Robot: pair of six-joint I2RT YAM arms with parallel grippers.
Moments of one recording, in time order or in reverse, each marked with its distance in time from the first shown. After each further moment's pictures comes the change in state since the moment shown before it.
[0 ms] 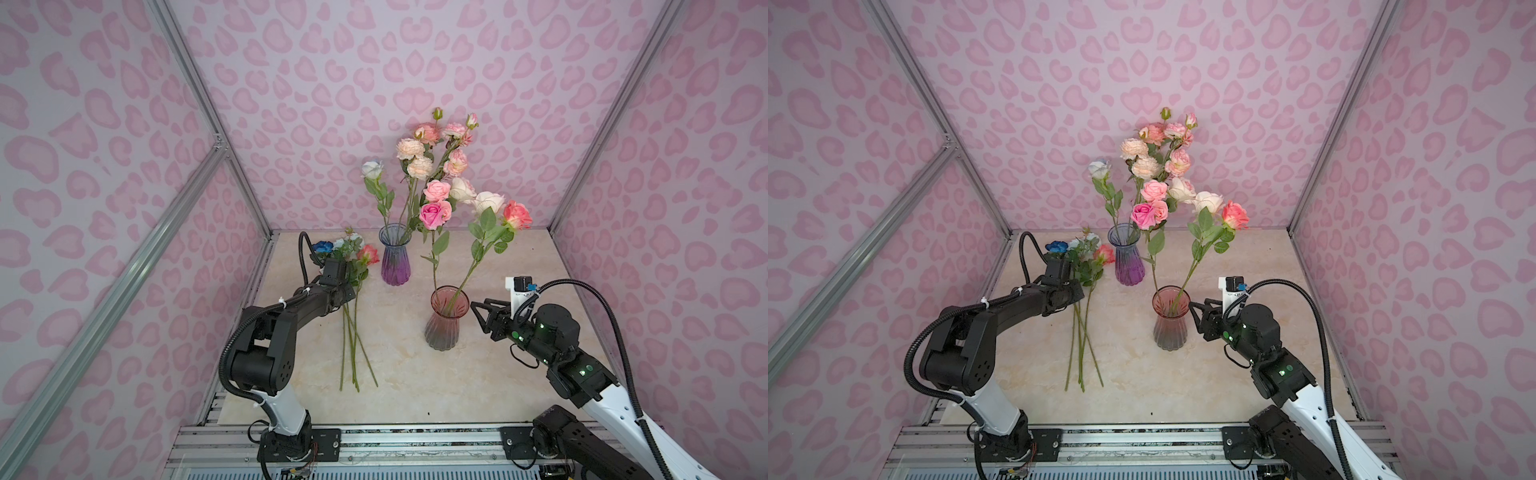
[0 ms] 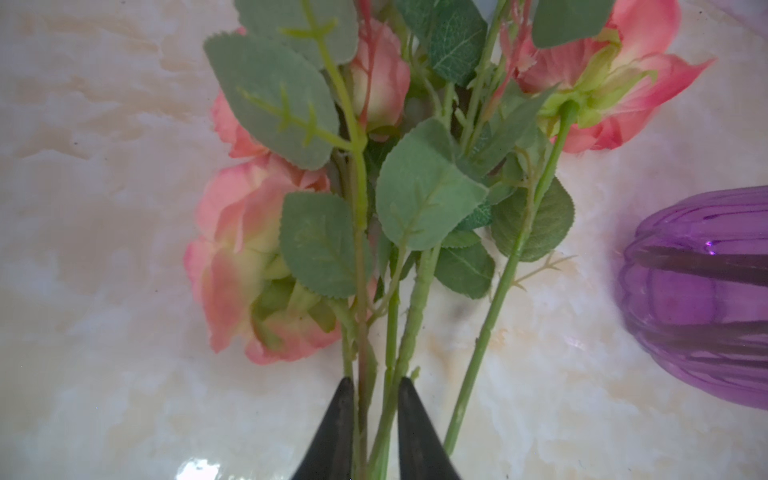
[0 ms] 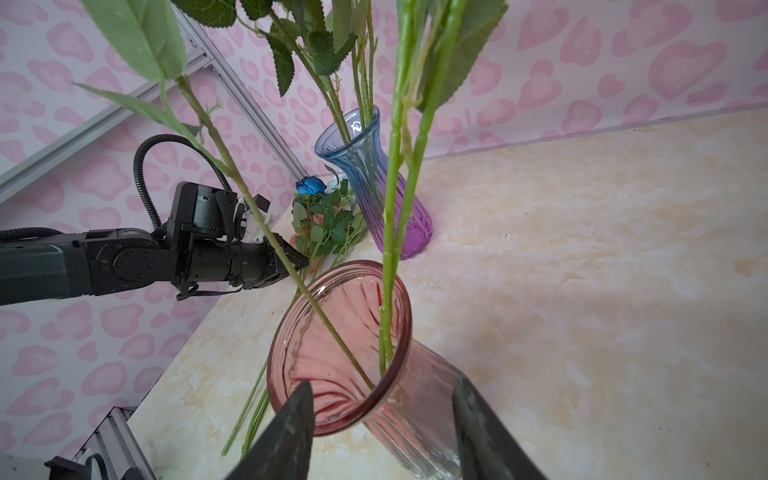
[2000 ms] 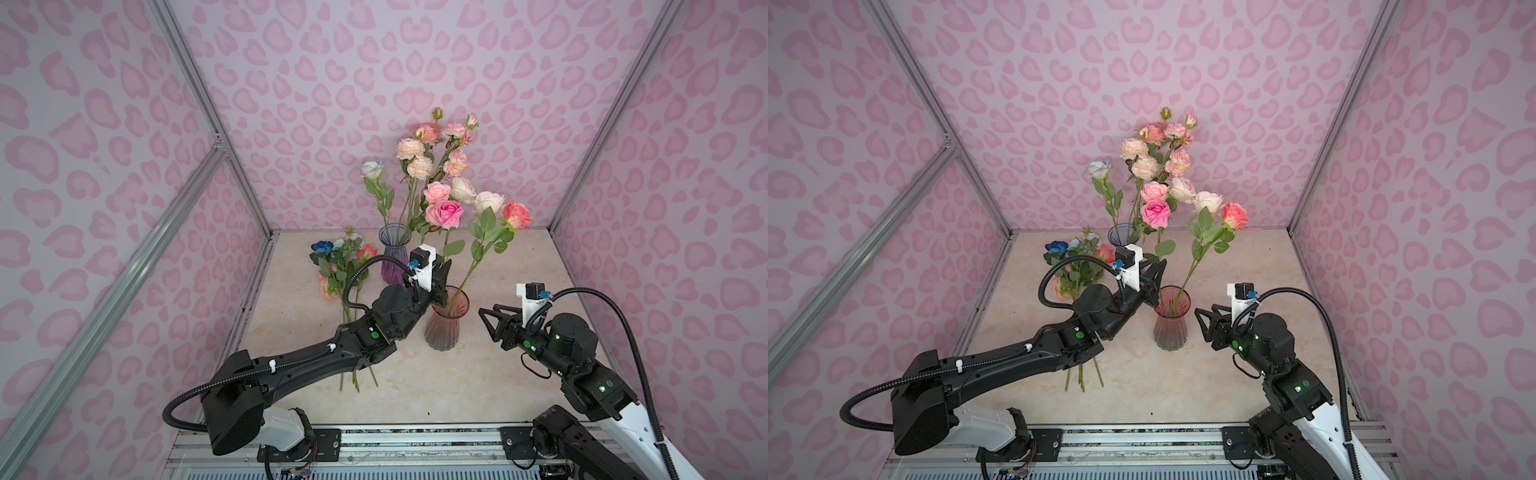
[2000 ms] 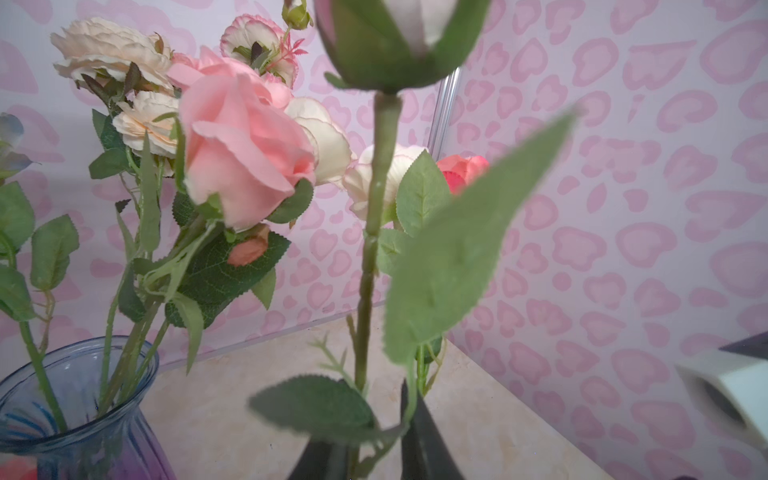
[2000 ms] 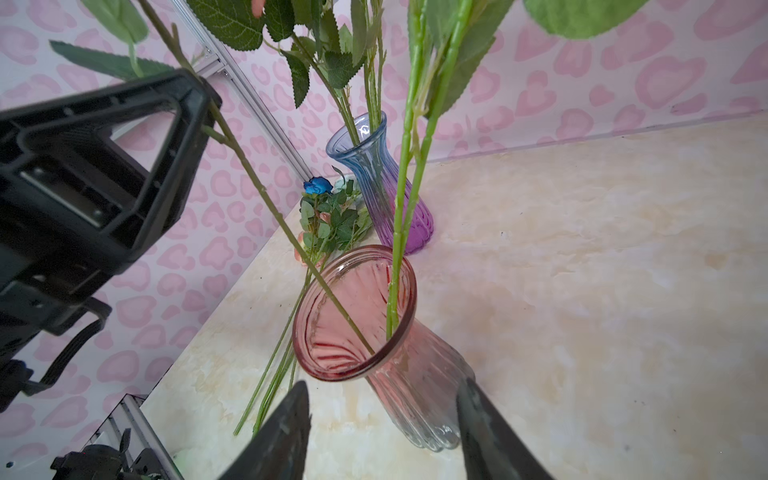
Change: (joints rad) left arm -0.778 -0.329 -0.023 0.770 -0.188 0.430; right arm 0.000 -0.125 0.027 -0.143 -0.001 -0.010
